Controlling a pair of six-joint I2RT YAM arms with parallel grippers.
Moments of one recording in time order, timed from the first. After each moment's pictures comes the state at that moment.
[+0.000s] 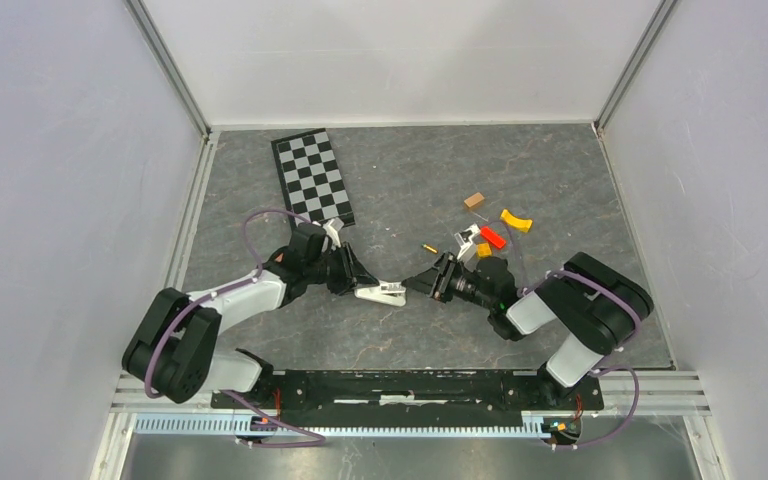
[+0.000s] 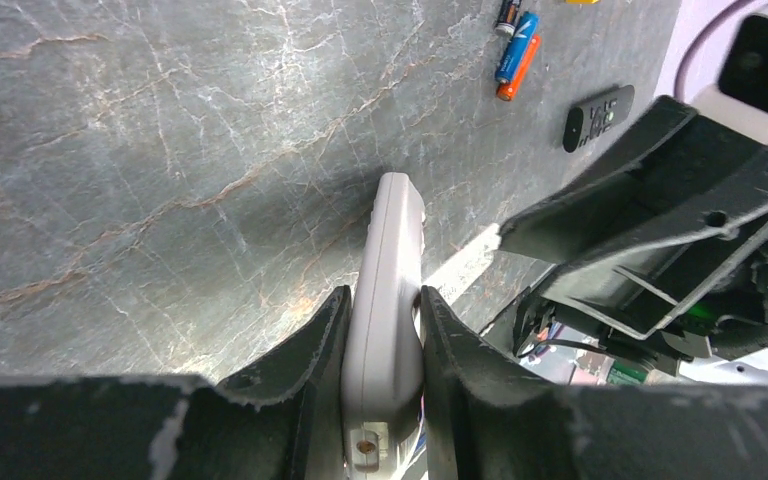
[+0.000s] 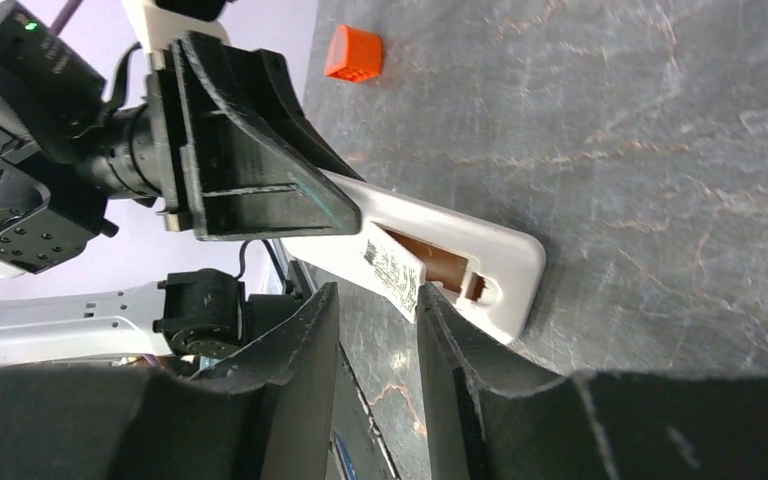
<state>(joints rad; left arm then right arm) -0.48 1.35 0.53 0.07 0.48 -0.85 0.67 1.67 0.26 1.19 -0.39 1.11</state>
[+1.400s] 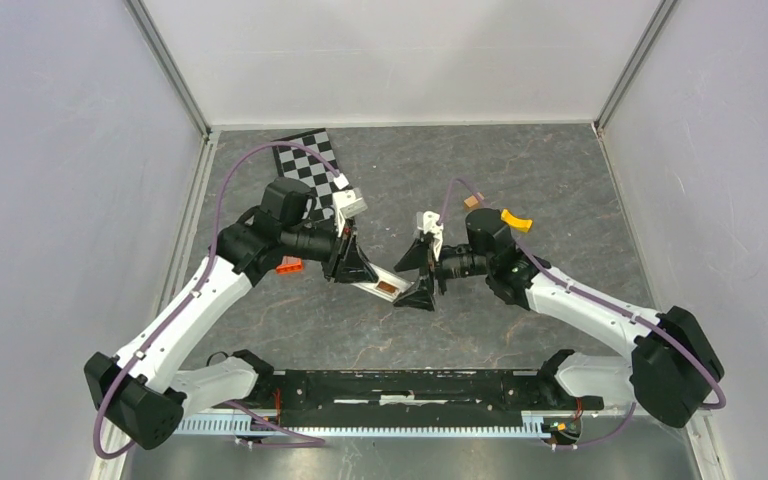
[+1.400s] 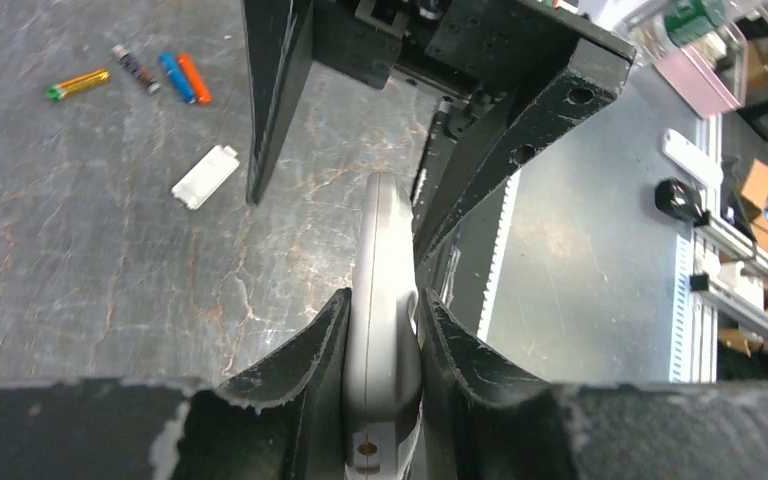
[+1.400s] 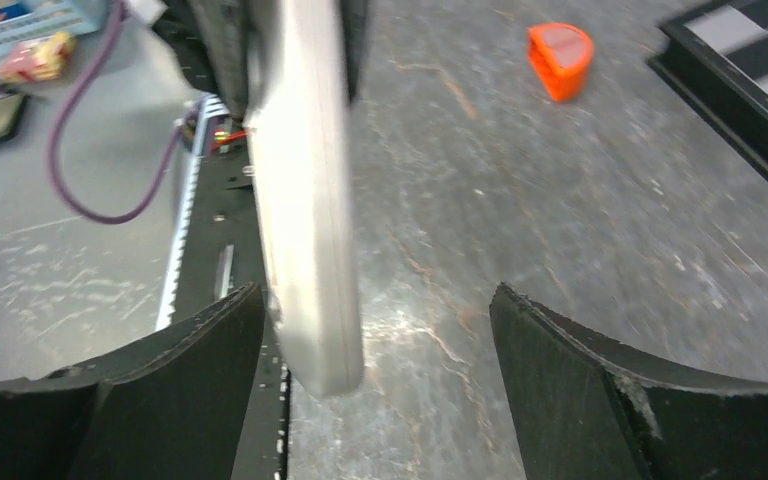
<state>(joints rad) -0.54 1.10 1.07 -0.65 0.82 0.00 0.69 1.22 0.69 0.19 -0.83 -0.01</state>
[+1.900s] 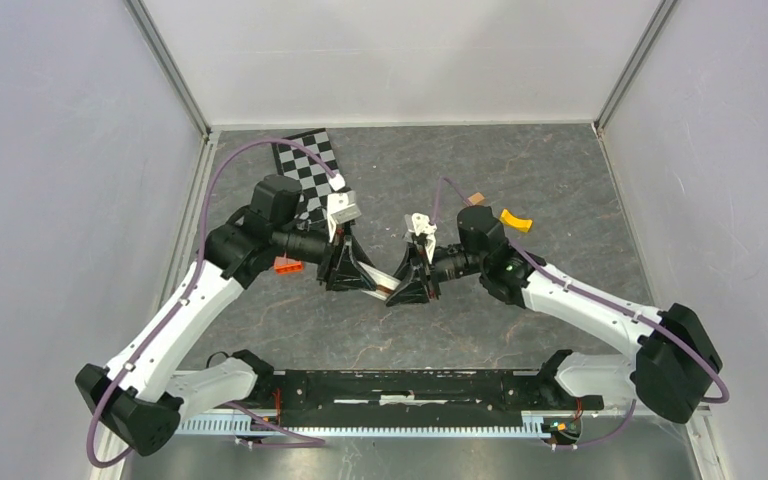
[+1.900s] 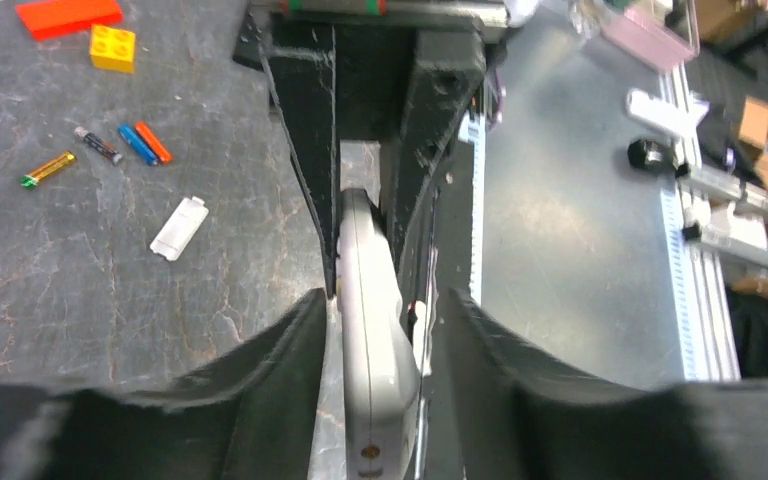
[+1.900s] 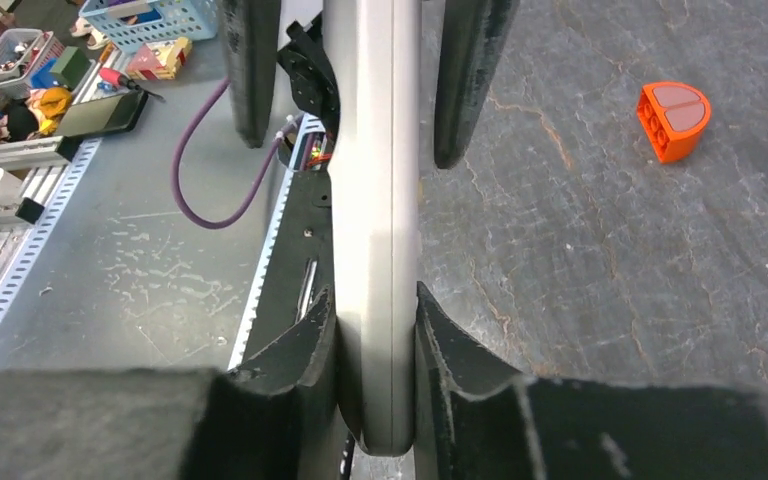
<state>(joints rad) -0.54 1.07 1.13 -0.72 0.98 0.16 0.78 1.23 0.79 0.14 -0.97 0.00</state>
